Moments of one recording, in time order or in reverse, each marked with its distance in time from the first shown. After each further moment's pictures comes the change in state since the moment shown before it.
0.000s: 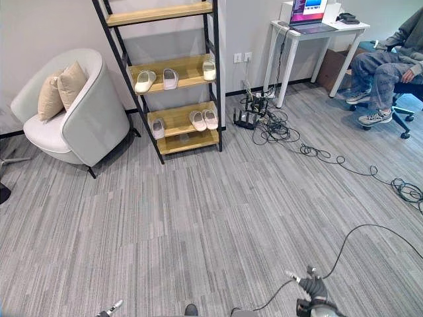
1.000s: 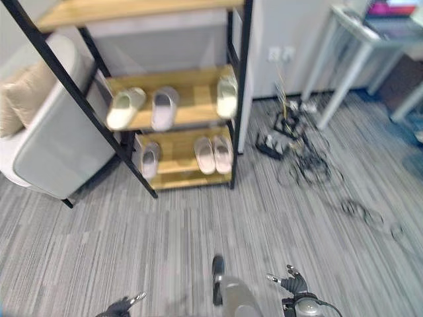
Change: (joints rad) left arm -0.111 -0.013 0.063 -0.033 0.131 -0.006 0.017; right arm -0.171 -0.042 0.179 0.029 -0.134 -0.001 0.013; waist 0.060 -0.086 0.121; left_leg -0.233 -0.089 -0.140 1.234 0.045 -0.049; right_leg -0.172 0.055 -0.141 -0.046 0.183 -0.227
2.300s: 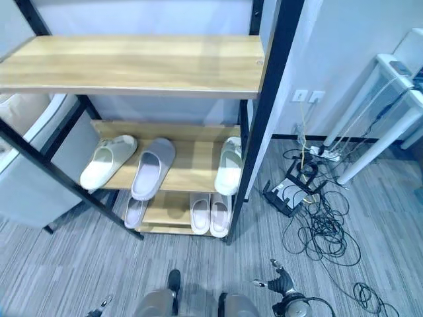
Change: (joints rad) left arm 0.085 0.007 0.036 -0.001 -0.223 -0.032 0.103; right arm 0.114 -0.030 0.132 -0.117 -0.174 -0.025 -0.055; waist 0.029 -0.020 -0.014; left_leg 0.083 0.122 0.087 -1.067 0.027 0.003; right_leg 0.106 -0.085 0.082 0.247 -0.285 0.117
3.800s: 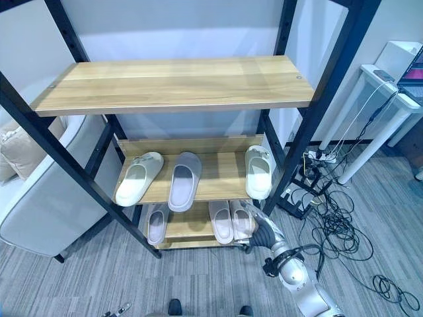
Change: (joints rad) left arm 0.060 -0.038 -0.048 0.034 0.218 0.004 -0.036; right arm -0.025 -0.135 0.065 -0.684 -0.275 -0.076 0.085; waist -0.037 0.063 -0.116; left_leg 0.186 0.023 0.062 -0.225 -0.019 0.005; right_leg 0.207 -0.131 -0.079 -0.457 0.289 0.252
